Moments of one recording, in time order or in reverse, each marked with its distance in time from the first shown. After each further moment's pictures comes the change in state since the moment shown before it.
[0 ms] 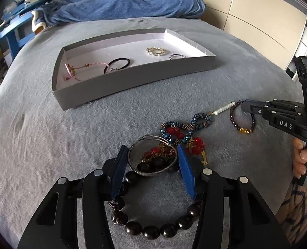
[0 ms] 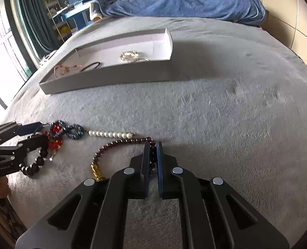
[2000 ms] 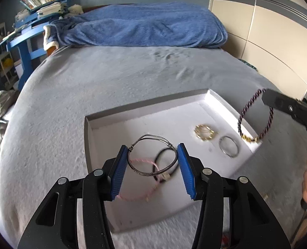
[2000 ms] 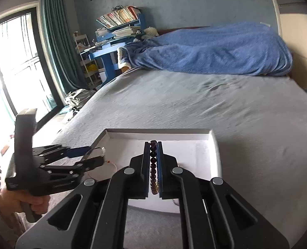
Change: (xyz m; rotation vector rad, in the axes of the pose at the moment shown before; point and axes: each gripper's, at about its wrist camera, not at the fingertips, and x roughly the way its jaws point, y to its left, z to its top) left arm 0.026 0.079 0.143 -0.053 -0.132 0.082; right arm -0.002 0.050 0.161 -0.066 -0.288 0.181
